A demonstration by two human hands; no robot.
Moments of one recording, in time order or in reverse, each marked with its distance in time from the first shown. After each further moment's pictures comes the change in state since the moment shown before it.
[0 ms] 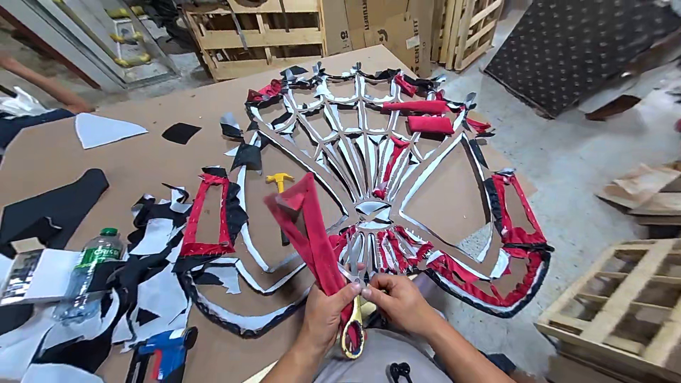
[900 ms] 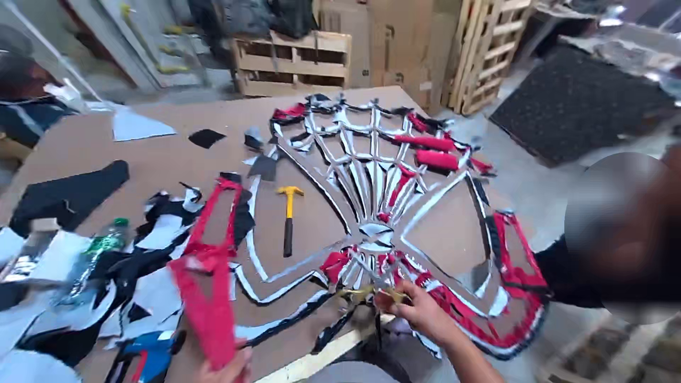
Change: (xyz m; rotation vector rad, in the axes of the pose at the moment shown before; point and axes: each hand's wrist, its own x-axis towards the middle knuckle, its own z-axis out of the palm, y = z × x) left_hand -0.097 0.033 -0.138 0.360 0.569 -0.065; right_hand 0.005 0.039 -0.054 0.111 0.041 0.097
